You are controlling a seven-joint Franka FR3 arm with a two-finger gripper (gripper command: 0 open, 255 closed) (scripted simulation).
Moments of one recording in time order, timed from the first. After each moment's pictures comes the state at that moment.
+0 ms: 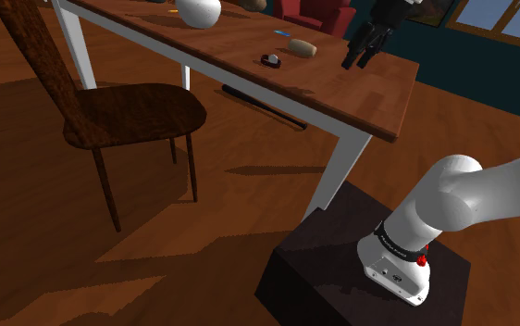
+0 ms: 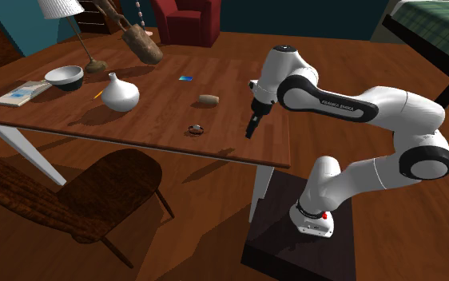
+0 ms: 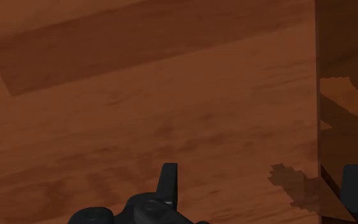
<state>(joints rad) -0.02 -0.78 -0.07 -2.26 0.04 1.66 -0.04</state>
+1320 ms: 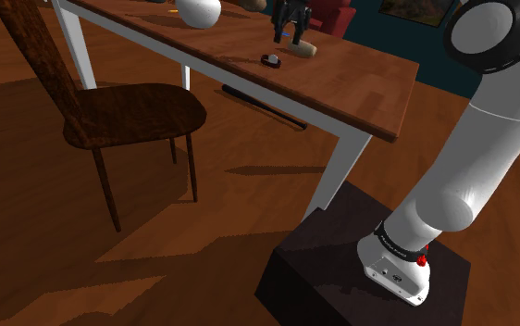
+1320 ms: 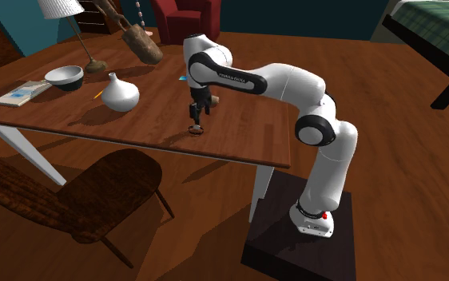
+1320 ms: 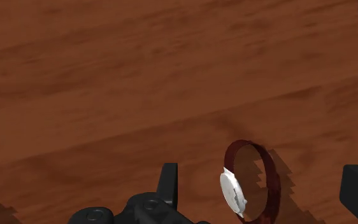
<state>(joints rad) 0.00 0.16 -0.10 -1.32 0.11 1.41 -0.05</state>
